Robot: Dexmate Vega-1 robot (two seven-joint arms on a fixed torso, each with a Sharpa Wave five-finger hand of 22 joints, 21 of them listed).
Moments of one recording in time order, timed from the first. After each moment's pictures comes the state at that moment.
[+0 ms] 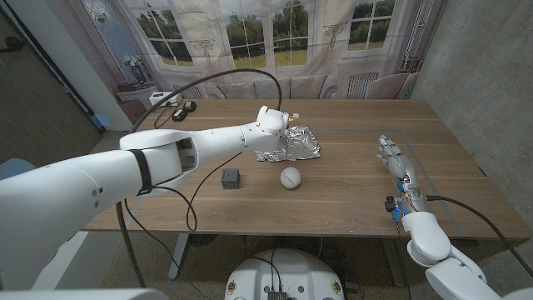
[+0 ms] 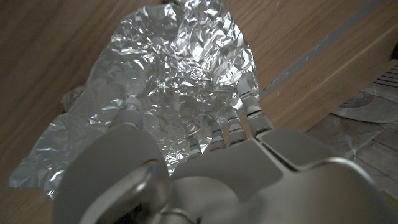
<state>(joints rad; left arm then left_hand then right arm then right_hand) 0.00 0.21 1.47 -1.14 0.61 0.76 -0.63 0.60 0.02 0.29 -0.14 0.21 -0.15 -0.12 0.23 0.19 -0.08 0.06 0.25 0.29 0.04 0.12 0.20 0.18 0.26 0.22 0.50 0.18 -1.53 -0.59 -0.11 -1.86 0.22 0.34 -0.43 0.21 0.09 0.22 -0.08 0.18 0.14 -0.05 0.19 0.18 0.17 0.04 0.20 0.21 0.15 0.08 0.22 0.21 0.17 0.20 0.26 0.18</state>
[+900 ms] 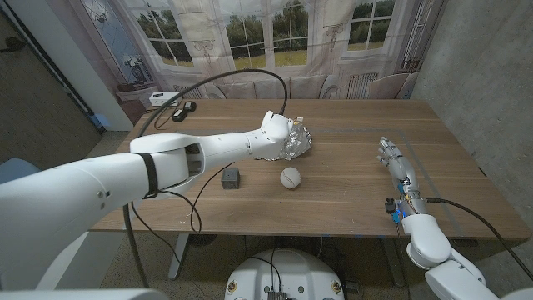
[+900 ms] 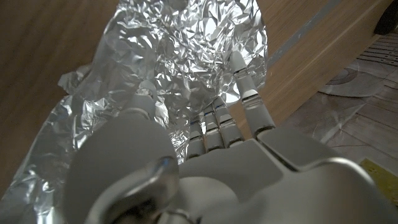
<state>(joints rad) 0.02 0.18 1.50 -1.10 0.67 0.80 -0.57 0.85 0.10 0.40 -0.17 0.19 0.28 0.01 0.32 0.19 0.29 0.01 0.36 0.29 0.36 -0.04 0.25 0.18 0.67 0.14 0.51 0.17 -1.53 -0.59 -0.11 -1.85 0.23 0.35 -0.44 0.20 0.09 0.22 -0.08 0.18 0.14 -0.05 0.19 0.18 0.18 0.04 0.20 0.21 0.16 0.08 0.22 0.21 0.17 0.20 0.26 0.18</state>
